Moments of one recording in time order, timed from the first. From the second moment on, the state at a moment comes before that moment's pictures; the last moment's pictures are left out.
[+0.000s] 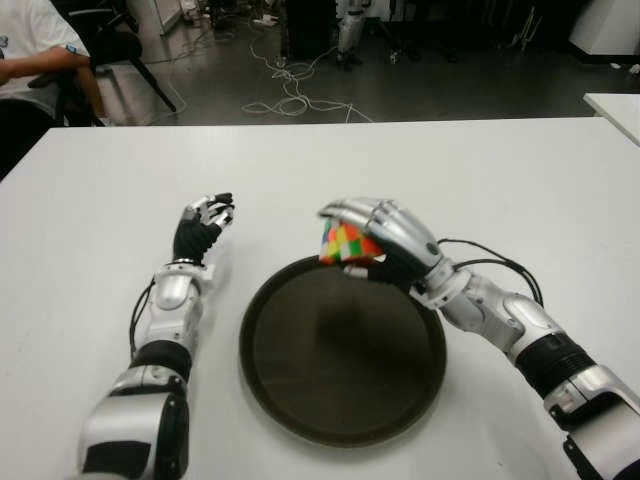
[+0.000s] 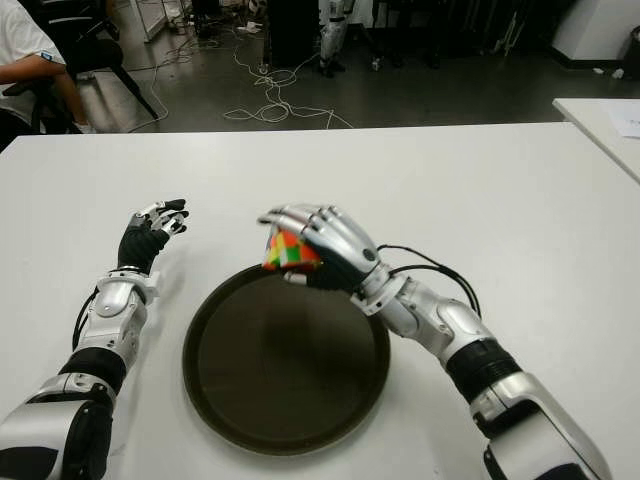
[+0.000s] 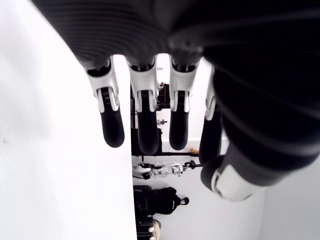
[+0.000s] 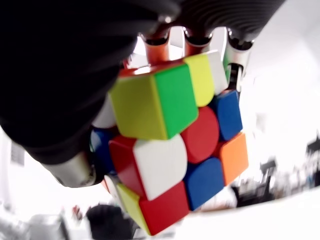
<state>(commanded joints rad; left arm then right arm) -0.59 0.11 0.18 1.09 -0.10 -0.48 -0.11 -0.50 -0.36 0.52 0.51 -0.76 -0.73 -0.39</state>
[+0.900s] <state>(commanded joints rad) -0.57 0.11 0.17 1.05 -0.09 -0.48 -0.11 -0.47 -0.29 0.50 0.56 -0.70 -0.67 -0.21</state>
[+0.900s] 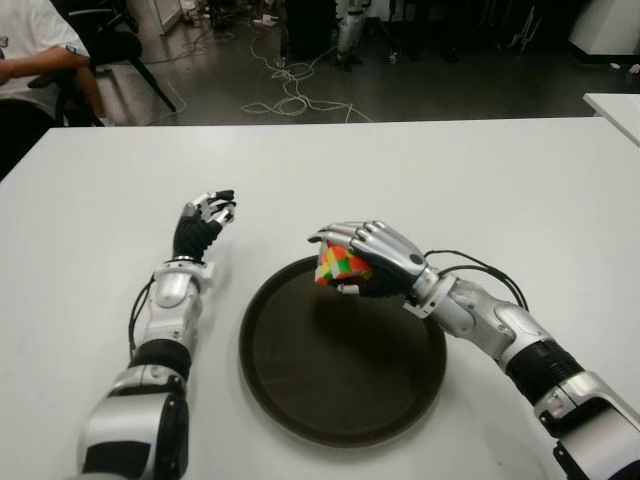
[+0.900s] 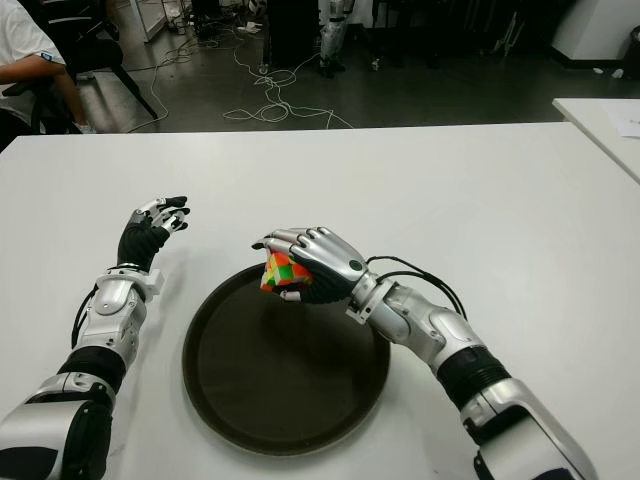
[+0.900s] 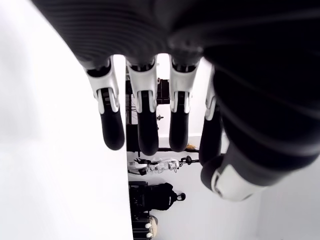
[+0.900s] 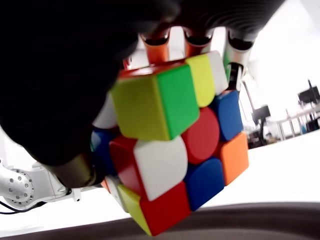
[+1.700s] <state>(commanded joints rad) -0.56 0.11 0.17 1.03 -0.09 -0.47 -0.11 -0.48 -0.23 0.49 0.70 -0.63 -0.74 -0.18</state>
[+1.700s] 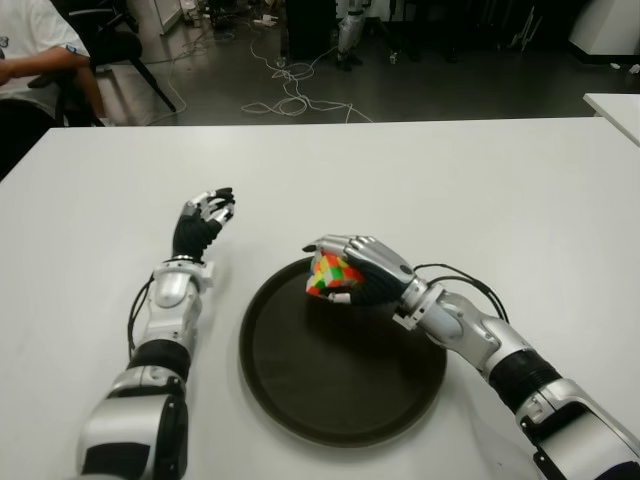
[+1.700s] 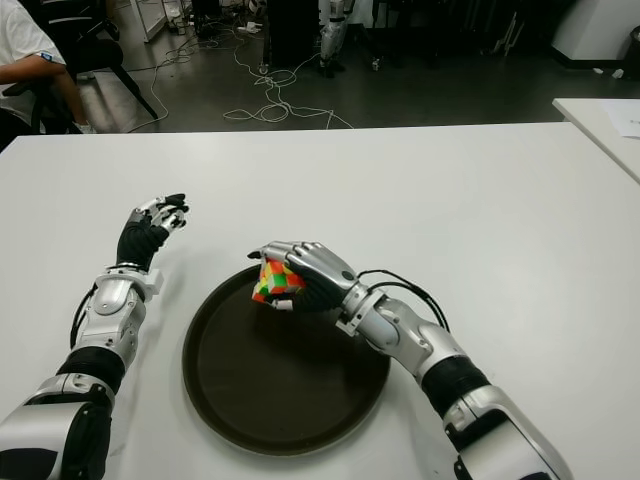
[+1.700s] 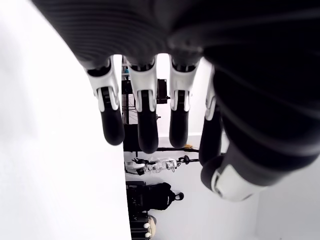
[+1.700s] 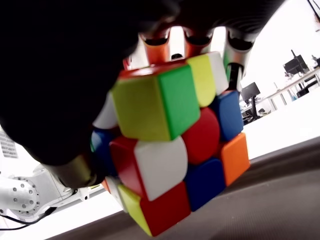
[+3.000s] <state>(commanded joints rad) -0.57 0.11 0.17 1.05 -0.09 -0.49 -0.10 -0.58 -0.27 0.56 0.82 -0.79 -0.70 -0.27</state>
